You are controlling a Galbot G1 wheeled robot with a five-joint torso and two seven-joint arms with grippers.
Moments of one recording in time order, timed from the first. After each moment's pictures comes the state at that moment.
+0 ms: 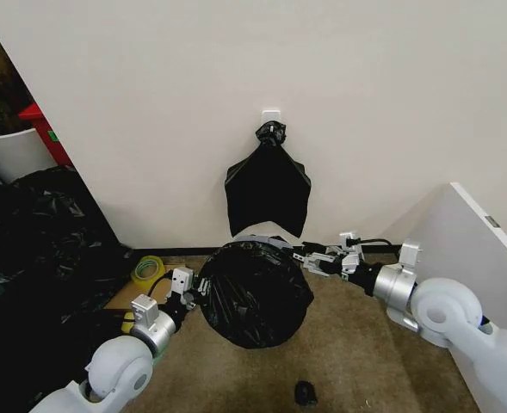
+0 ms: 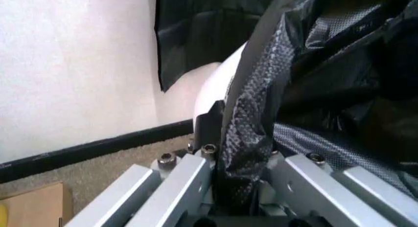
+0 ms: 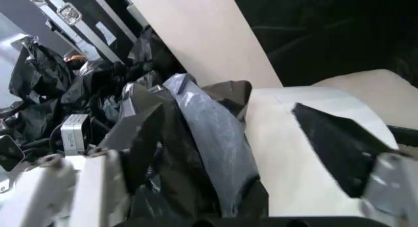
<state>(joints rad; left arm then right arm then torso) 1.33 -0.85 -0.20 -2.06 -0.66 0.12 -0.08 -1.08 0.67 0.23 2.07 1.31 -0.39 -0.19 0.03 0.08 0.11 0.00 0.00</state>
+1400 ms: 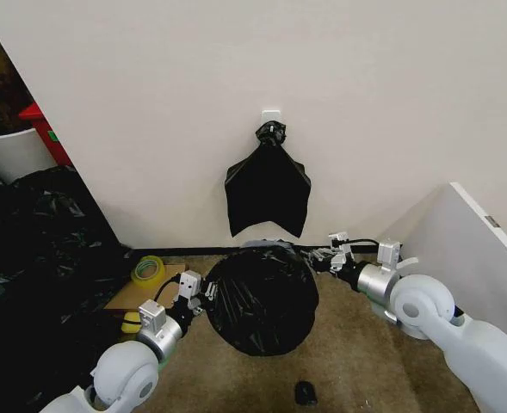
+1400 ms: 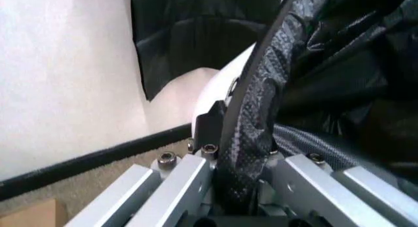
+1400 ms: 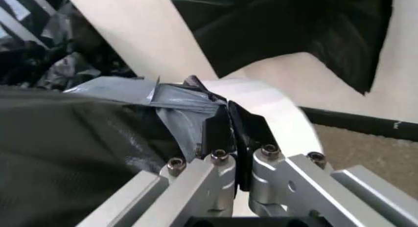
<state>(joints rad) 1.34 -0.87 -0.17 -2.08 -0.61 0.11 -0.08 -0.99 0.72 0.12 1.99 1.19 -0.39 -0.05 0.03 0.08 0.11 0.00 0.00</state>
